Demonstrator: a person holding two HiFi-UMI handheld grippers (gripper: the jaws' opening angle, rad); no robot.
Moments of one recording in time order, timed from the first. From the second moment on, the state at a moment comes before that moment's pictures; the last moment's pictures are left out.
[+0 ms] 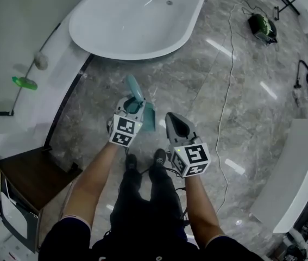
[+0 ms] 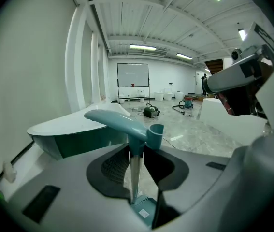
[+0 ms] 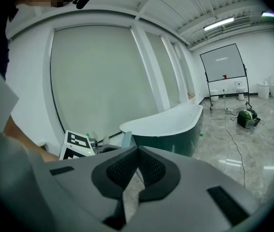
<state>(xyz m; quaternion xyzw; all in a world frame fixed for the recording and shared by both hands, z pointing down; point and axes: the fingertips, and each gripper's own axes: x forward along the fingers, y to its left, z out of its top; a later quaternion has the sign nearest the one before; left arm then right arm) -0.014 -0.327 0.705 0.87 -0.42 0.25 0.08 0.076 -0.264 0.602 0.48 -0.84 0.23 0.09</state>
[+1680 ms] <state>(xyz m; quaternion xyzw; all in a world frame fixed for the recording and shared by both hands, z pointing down) 0.069 -0.379 0.774 0.86 -0.42 0.26 0.14 0.148 -0.287 0.634 0.51 -0.82 0.24 0.09</state>
